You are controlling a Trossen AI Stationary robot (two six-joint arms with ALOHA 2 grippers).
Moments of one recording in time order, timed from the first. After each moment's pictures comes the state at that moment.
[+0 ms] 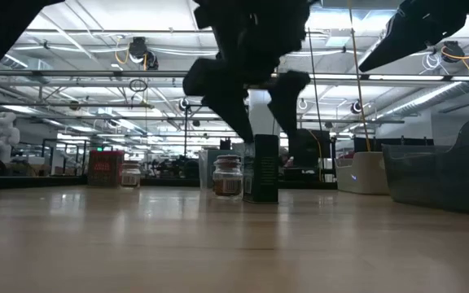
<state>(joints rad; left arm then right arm) -0.01 2.13 1.79 -0.86 0.18 0.93 0.45 1.03 0.79 -0.66 0.81 0.38</state>
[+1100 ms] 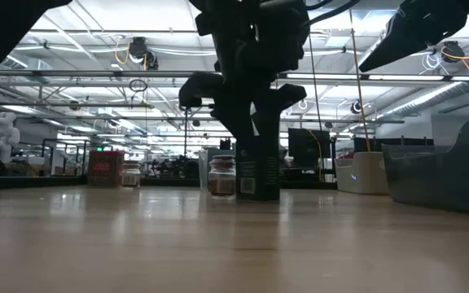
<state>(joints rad) 0.00 2.16 1.79 -0.90 0.15 0.93 0.45 1.03 0.79 -0.66 0.81 0.38</state>
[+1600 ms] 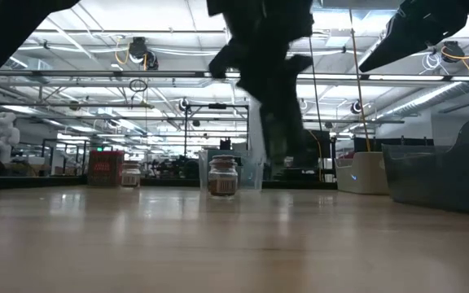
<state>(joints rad) 0.05 2.16 1.98 -0.95 0.10 0.91 0.45 1.03 0.79 -0.66 0.81 0.38</state>
